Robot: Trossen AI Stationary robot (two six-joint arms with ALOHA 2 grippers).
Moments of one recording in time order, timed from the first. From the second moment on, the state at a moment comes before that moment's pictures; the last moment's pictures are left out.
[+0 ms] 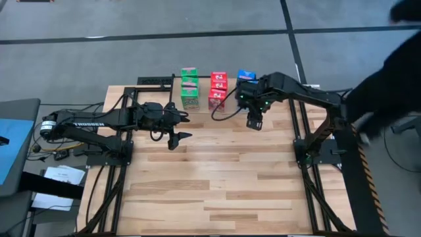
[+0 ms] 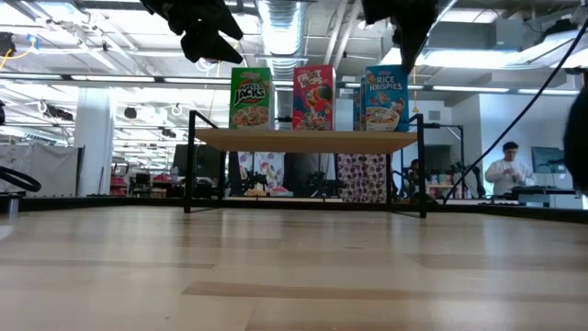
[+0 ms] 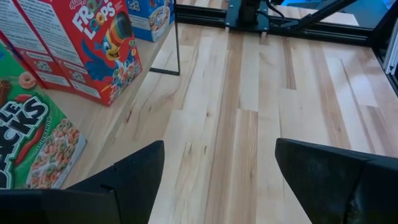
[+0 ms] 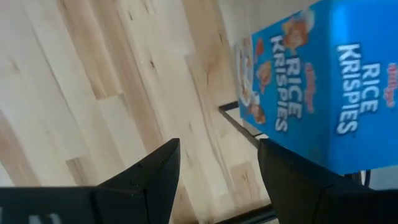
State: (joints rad) left arm 0.10 1.08 0.91 -0.28 -0.09 -0.07; right arm -0.25 1.63 1.80 -1.54 0.14 0.03
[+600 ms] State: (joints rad) left arm 0.10 1.08 0.91 -0.28 -0.09 -0.07; right arm -0.32 1.64 1.80 -1.51 0.16 0.03
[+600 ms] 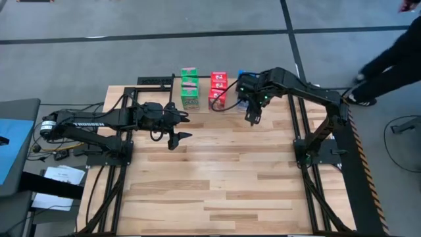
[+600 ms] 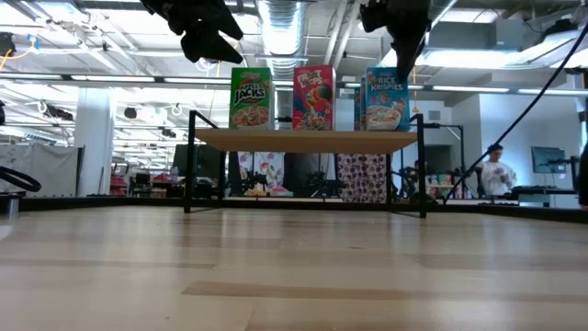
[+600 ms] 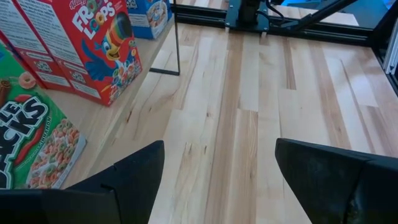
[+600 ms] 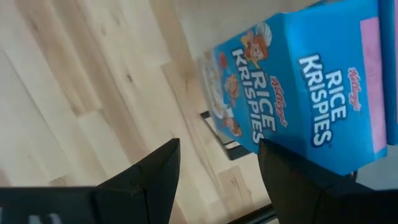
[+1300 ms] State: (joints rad) left arm 0.10 1.08 0.91 -0.28 -0.09 -0.07; right arm -0.24 1.64 1.80 -1.51 0.07 0.09
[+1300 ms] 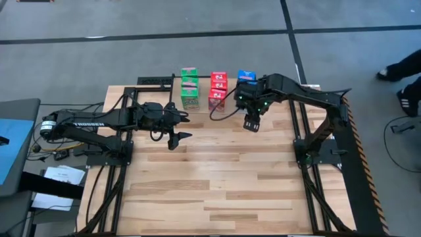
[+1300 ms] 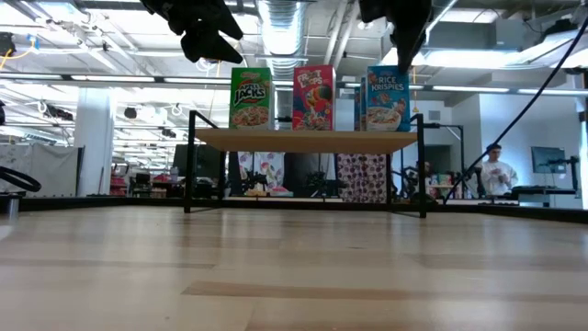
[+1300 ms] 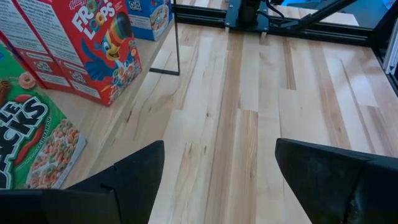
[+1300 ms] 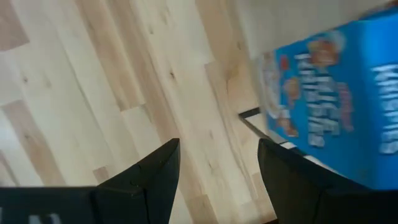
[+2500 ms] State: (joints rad) left arm 0.10 1.00 0.91 -0.45 -0.09 0.00; right arm -0.07 1.72 1.80 -1.02 0.19 0.19
